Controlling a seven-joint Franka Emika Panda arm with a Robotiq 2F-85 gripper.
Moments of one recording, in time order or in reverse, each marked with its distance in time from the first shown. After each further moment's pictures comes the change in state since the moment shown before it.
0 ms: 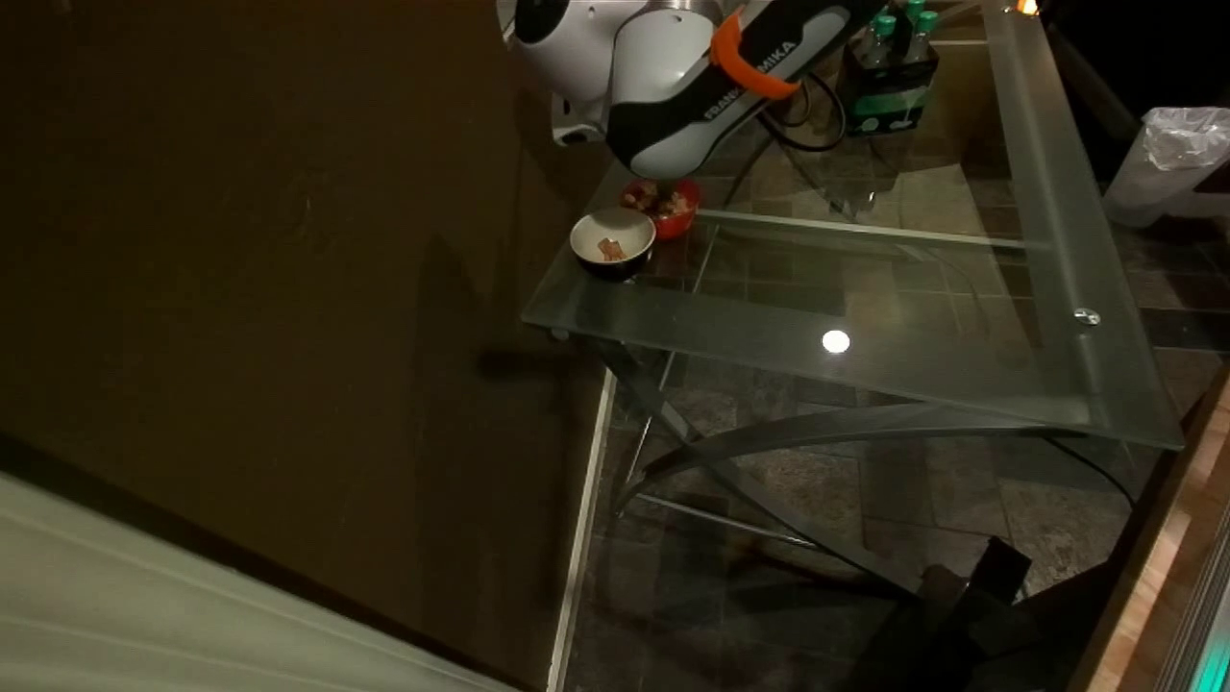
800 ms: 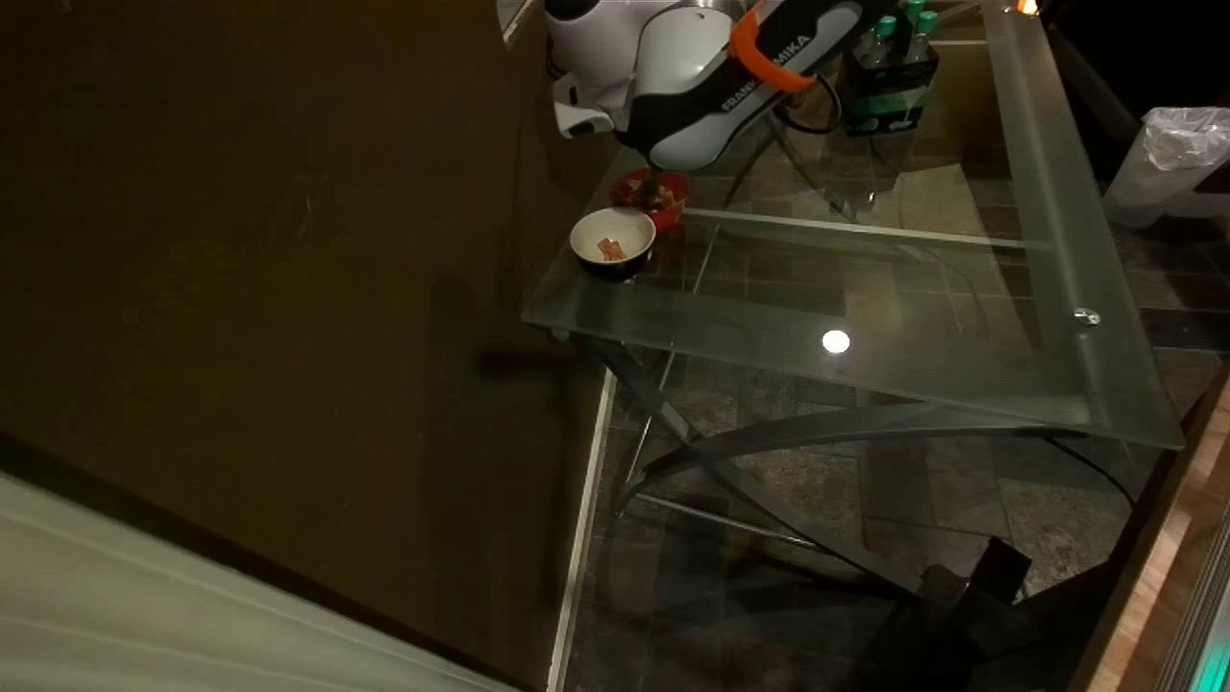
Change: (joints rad) arm -0.064 0.012 0.020 0.000 0.005 0.180 -0.159
